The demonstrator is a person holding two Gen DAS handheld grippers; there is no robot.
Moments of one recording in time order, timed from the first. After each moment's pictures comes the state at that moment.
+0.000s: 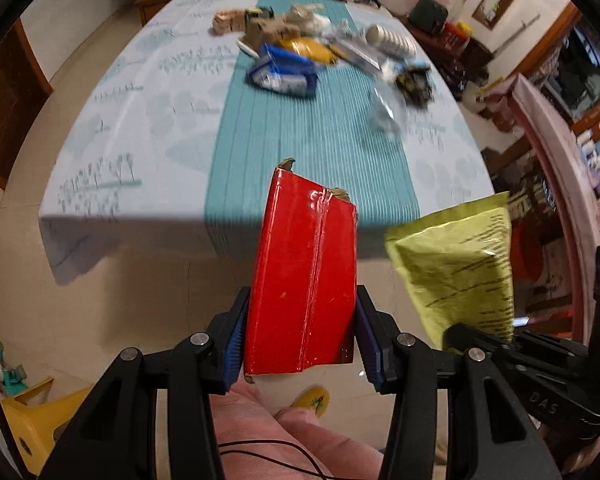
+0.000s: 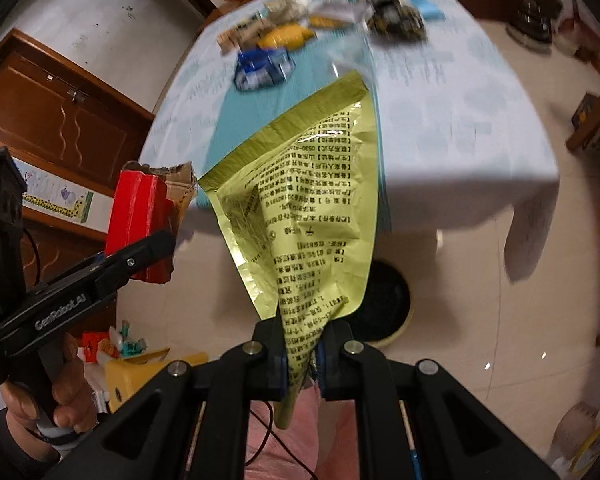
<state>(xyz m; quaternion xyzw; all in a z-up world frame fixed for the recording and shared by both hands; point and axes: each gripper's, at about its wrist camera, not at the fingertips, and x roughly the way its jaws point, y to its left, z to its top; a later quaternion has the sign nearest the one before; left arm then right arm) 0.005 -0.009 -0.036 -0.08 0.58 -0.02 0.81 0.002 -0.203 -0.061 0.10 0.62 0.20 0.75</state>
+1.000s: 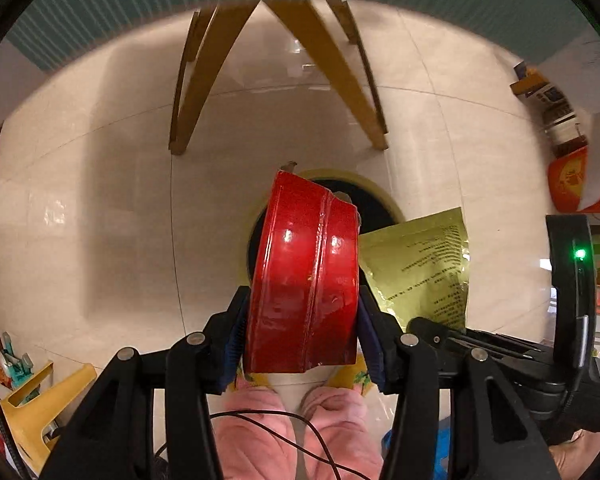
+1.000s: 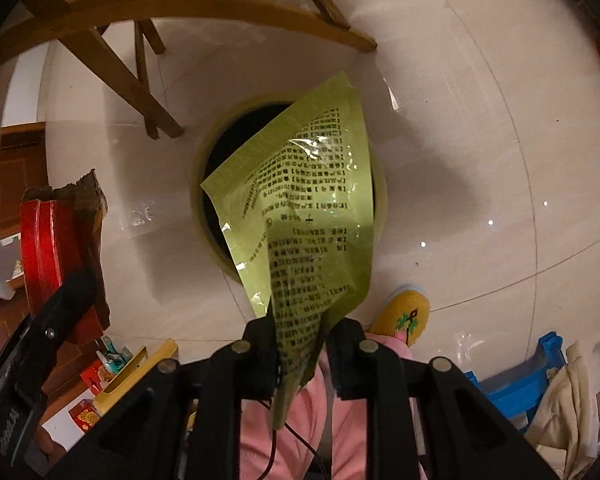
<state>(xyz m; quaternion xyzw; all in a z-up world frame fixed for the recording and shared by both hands) 0.005 -0.046 -0.353 -0.03 0.69 -0.01 0.72 -0.015 -0.214 -0.426 0.18 0.78 0.05 0.60</state>
